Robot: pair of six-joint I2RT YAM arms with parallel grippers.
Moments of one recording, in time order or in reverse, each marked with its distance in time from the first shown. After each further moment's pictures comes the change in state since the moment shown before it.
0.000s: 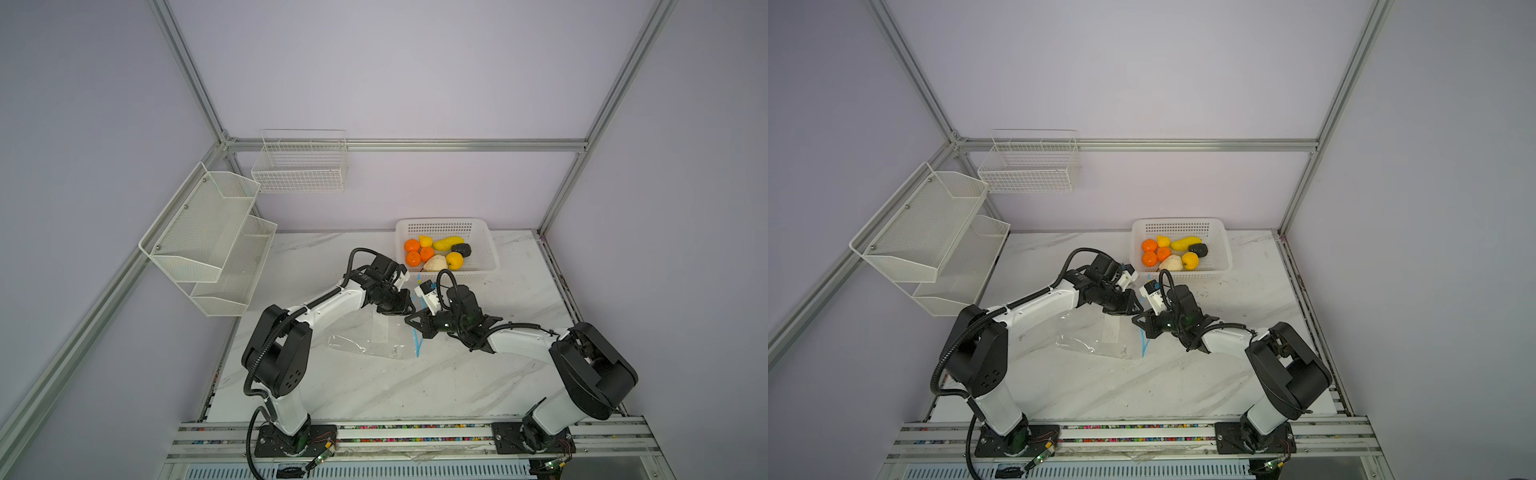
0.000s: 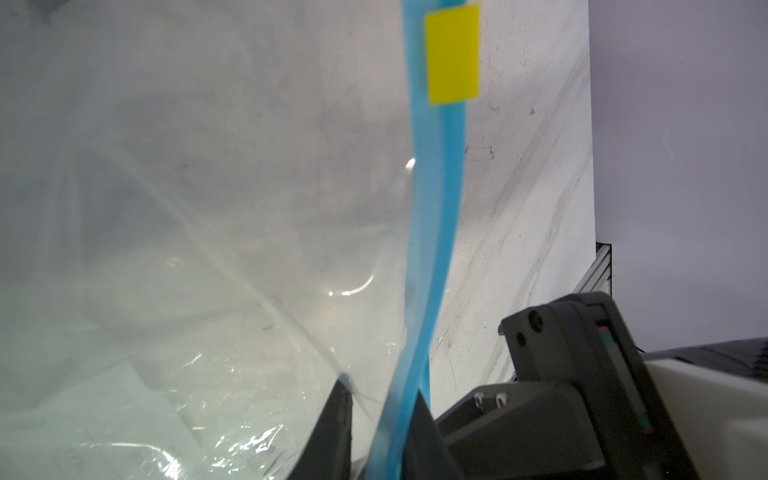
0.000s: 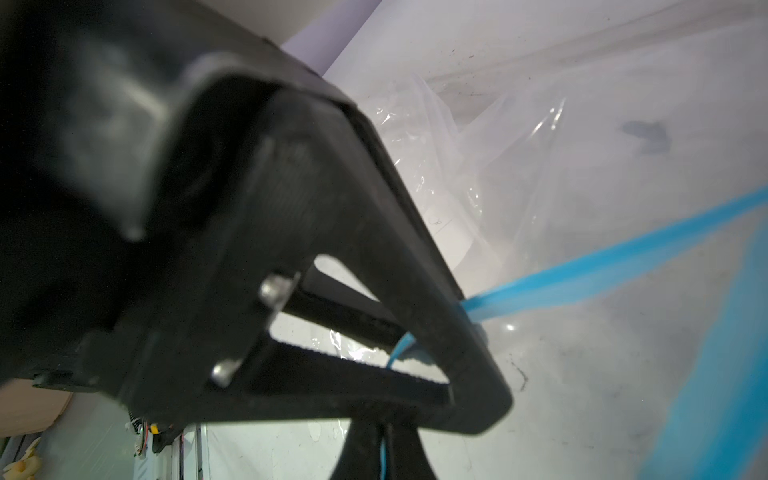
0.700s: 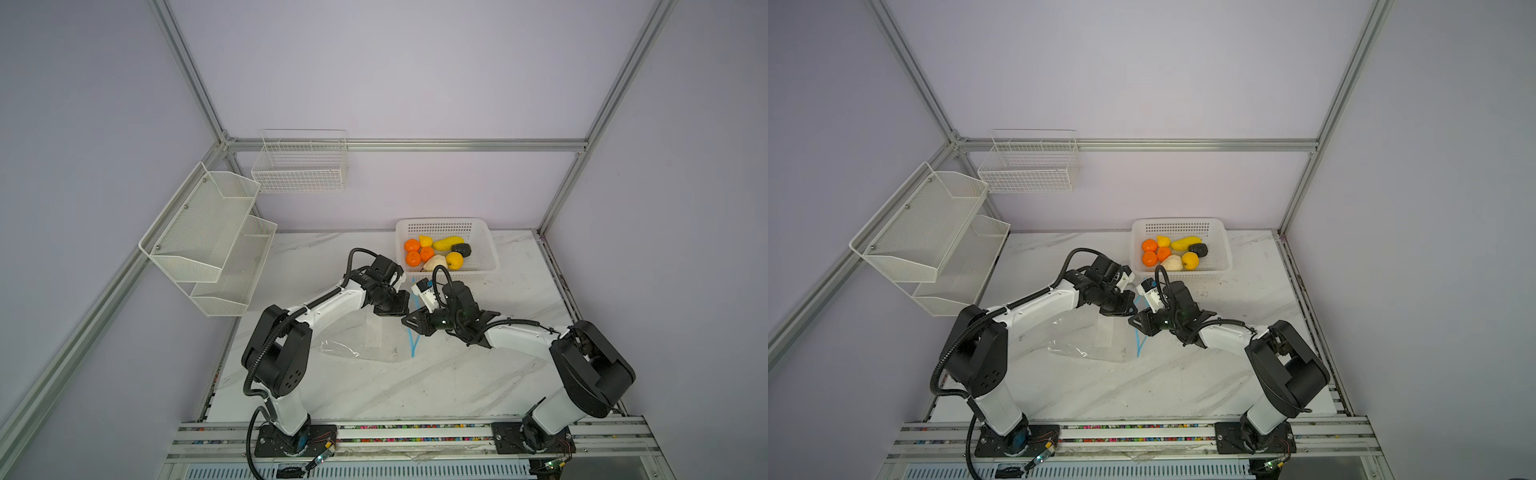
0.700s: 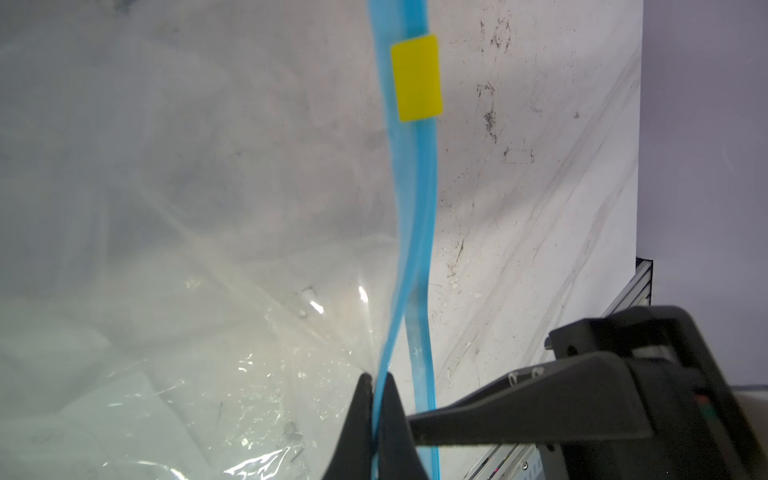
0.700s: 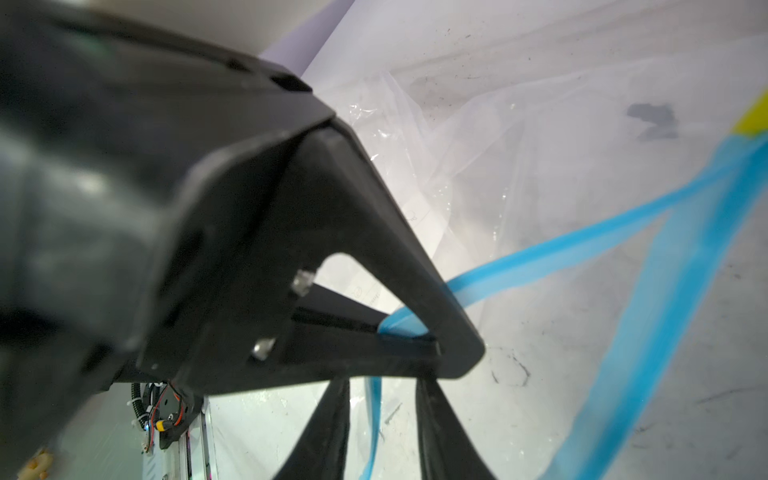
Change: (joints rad) left arm -0.002 -0.001 0.000 -0.046 -0.083 0.001; right arm 0.002 -0.004 0.071 -0.144 0.025 -0.005
